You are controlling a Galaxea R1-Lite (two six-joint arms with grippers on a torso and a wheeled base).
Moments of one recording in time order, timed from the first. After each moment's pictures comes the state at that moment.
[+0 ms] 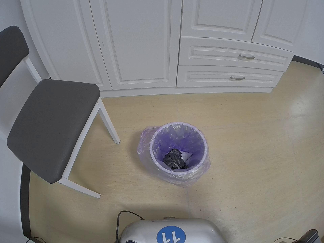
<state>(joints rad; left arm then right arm) 0.12 0.18 -0.37 -0.08 0.36 0.12 0.09 0.20 -0.25 -0.23 0.14 0.07</state>
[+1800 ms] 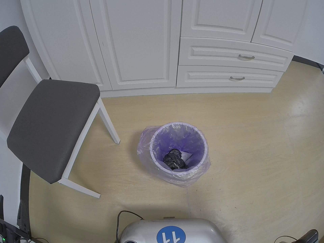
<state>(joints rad) 0.00 0.01 -0.02 -0.07 0.19 -0.05 0.00 0.01 -0.15 -0.29 0.01 0.04</state>
